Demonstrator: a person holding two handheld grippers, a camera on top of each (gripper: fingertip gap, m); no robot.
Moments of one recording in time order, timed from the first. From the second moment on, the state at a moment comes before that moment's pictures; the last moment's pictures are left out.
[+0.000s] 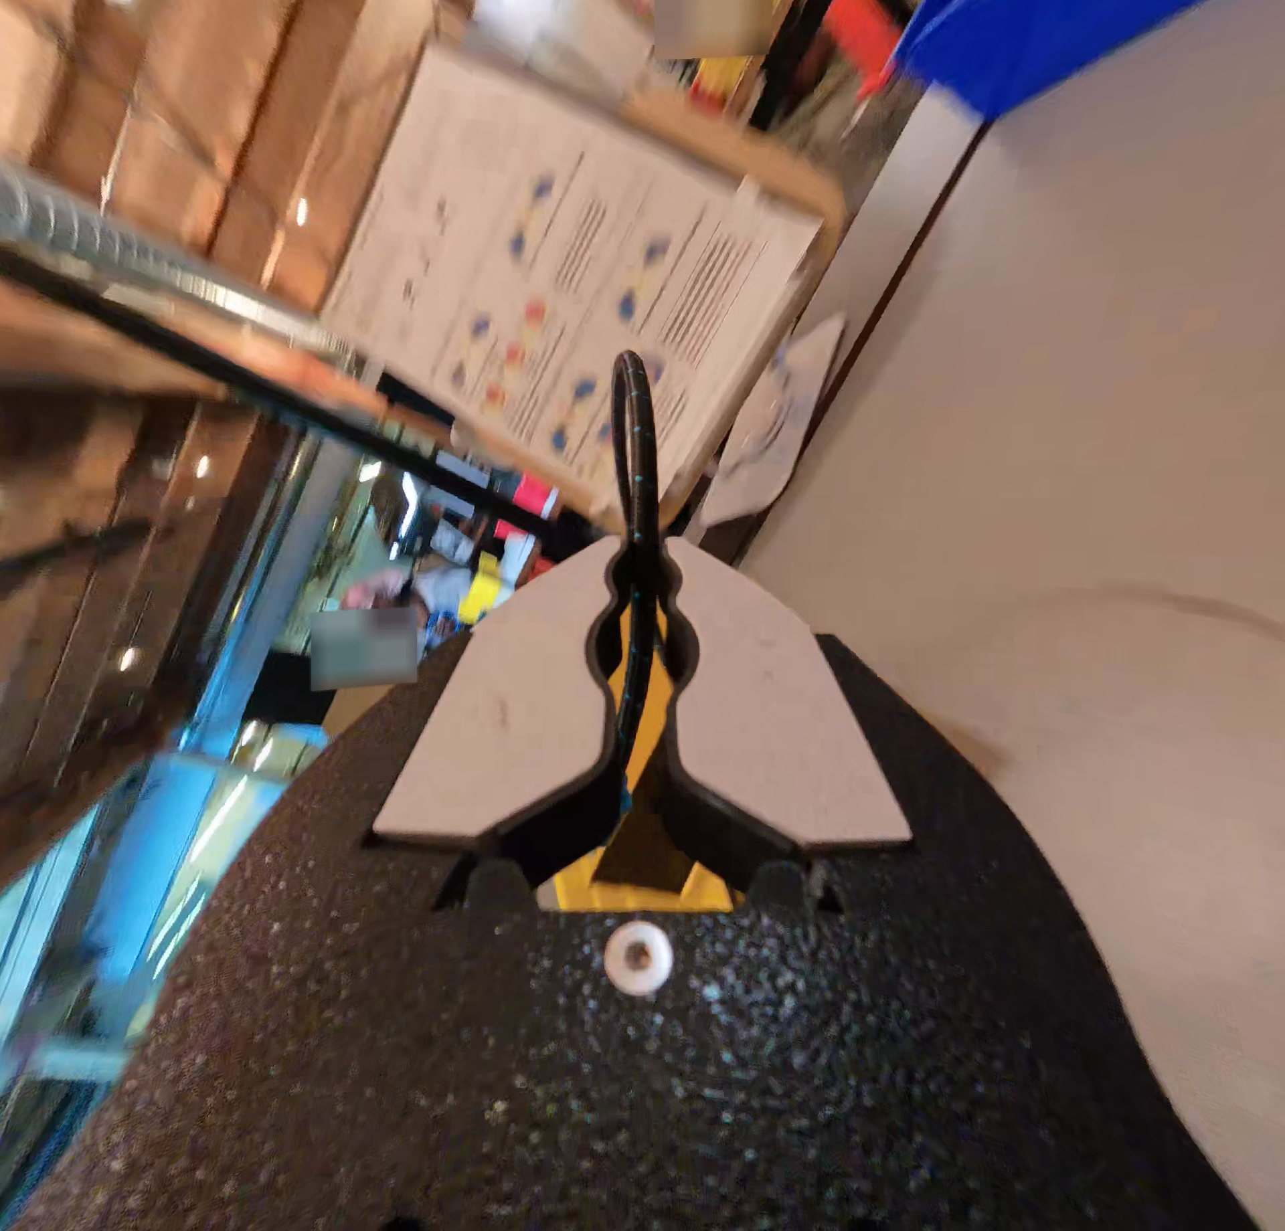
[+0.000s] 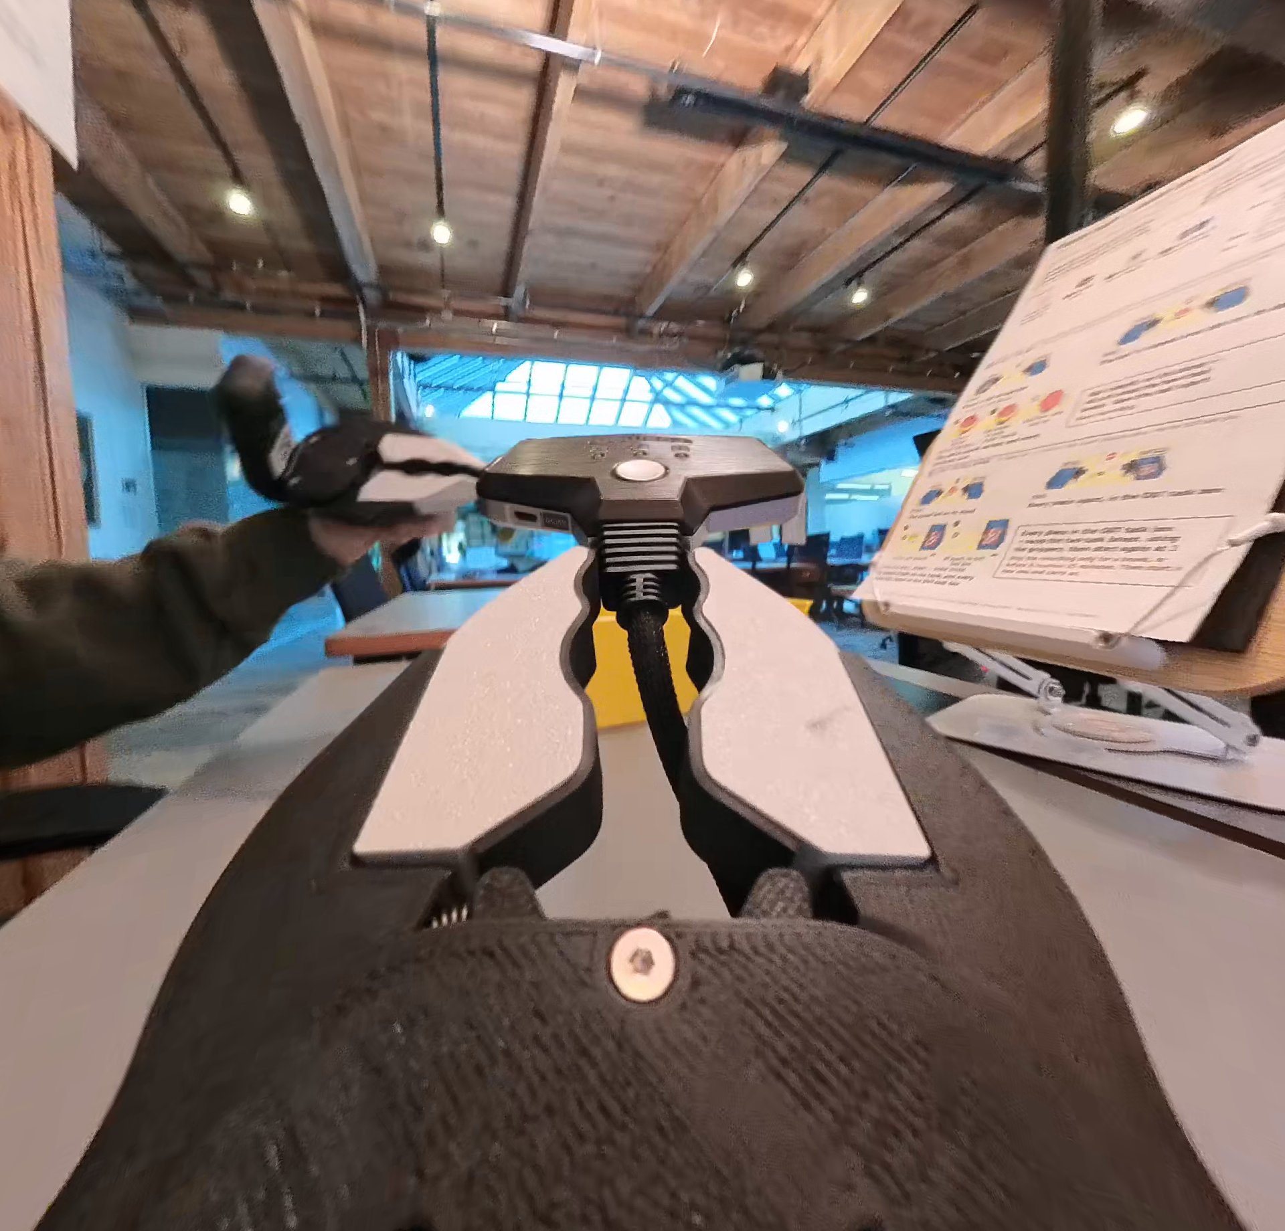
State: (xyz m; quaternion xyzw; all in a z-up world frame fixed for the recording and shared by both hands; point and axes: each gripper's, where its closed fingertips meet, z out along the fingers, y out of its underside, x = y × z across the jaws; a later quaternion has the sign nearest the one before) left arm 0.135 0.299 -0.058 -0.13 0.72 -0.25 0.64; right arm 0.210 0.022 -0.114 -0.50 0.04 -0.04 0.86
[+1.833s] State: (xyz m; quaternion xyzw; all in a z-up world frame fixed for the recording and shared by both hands) left arm 0.092 0.234 -0.274 -0.58 0.74 -0.33 0.10; right arm 0.178 0.035 -0.124 -0.54 -0.03 0.01 0.84
